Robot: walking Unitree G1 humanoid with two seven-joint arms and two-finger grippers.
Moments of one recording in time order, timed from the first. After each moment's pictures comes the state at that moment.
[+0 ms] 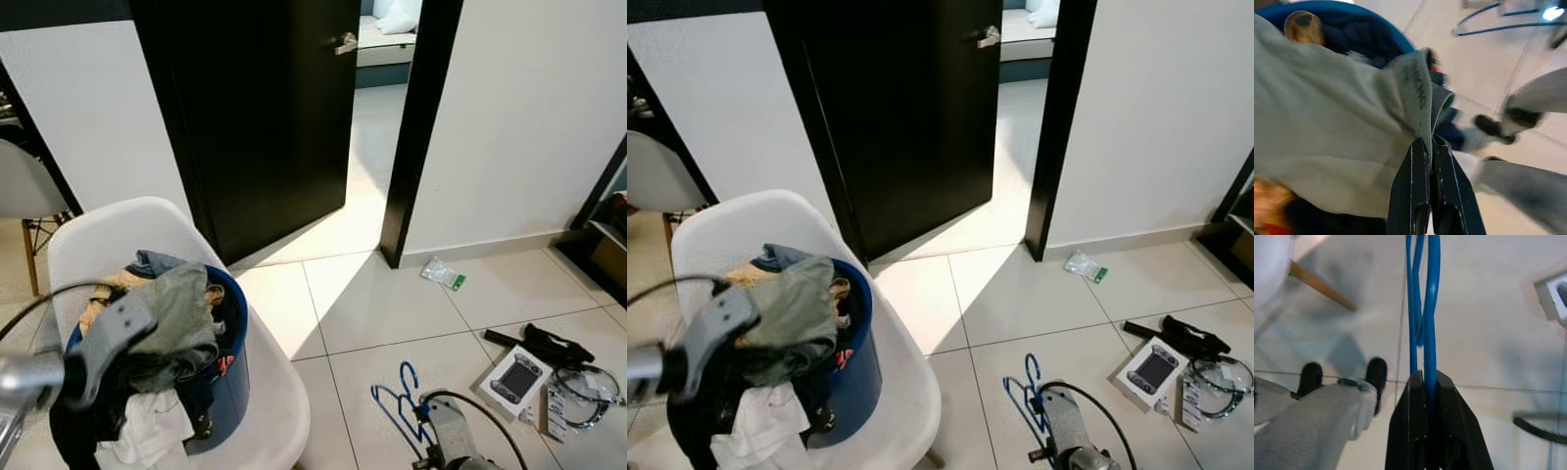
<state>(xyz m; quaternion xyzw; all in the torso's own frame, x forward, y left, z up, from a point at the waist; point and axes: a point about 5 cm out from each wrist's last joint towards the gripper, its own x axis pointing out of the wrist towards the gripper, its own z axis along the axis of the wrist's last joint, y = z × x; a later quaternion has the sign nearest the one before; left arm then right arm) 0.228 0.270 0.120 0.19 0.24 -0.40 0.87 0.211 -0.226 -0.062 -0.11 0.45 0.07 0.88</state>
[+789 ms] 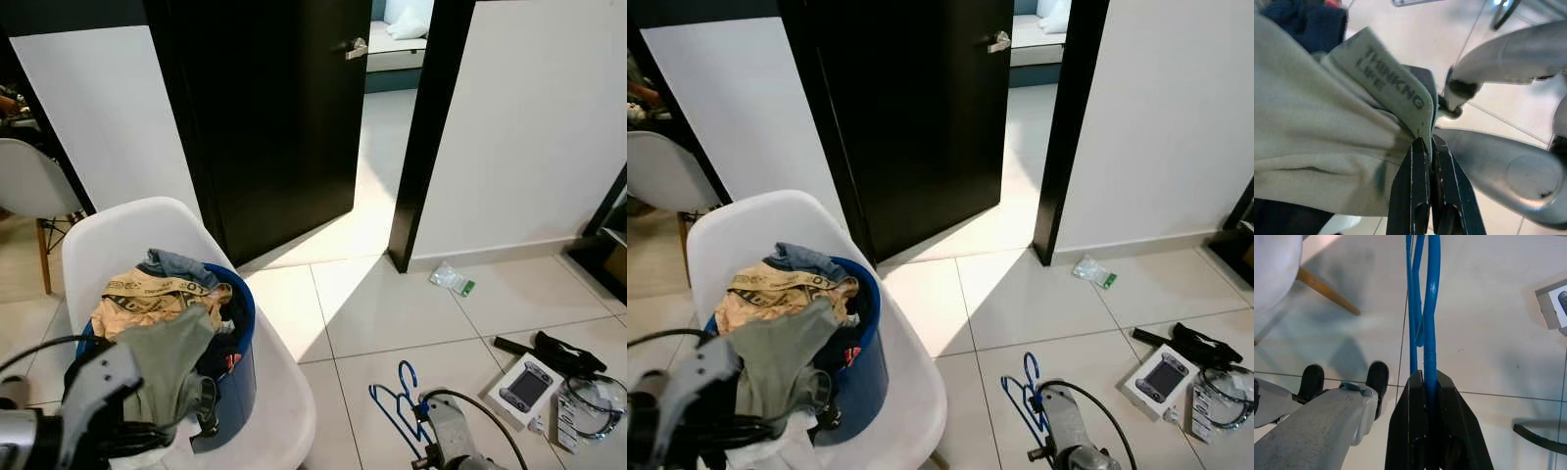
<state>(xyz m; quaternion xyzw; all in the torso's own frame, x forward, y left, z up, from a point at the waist) 0.187 0.260 0.108 0.15 0.31 -0.47 0.81 0.212 -0.227 -0.061 -0.11 0.45 0.07 0.89</state>
